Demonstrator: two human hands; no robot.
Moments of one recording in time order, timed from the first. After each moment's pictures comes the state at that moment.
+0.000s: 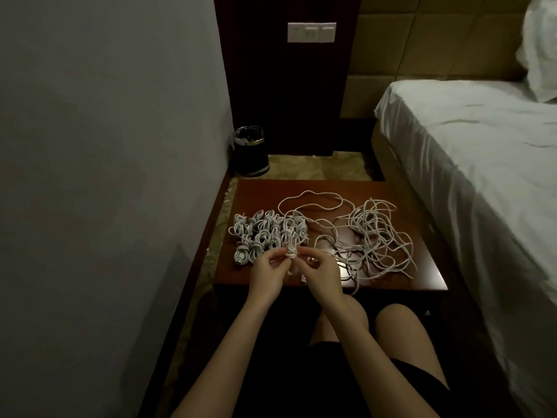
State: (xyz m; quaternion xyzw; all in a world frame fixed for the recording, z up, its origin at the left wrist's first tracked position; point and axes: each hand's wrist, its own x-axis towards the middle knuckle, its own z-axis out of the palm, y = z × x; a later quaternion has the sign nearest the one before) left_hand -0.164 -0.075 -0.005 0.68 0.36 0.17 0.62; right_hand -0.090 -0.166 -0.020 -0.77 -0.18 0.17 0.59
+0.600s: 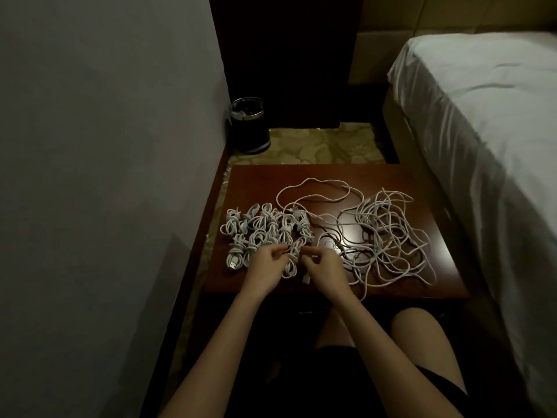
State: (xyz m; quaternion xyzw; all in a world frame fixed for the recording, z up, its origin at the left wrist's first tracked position) left_hand -0.122 -0.045 -0.023 0.77 0.36 0.06 0.53; right_hand -0.039 -0.153 -0.049 -0.84 -0.21 0.21 0.45
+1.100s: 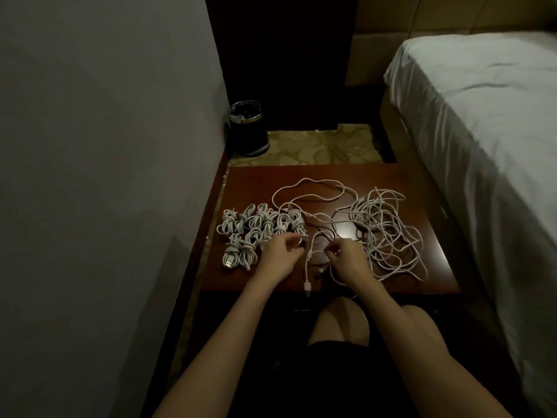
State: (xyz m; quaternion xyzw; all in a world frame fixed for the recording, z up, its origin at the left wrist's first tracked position) left_hand -0.095 -0.065 -0.008 0.81 0.30 0.04 0.50; right_hand 0.006 -0.192 -0.043 -0.91 -0.27 0.14 0.29
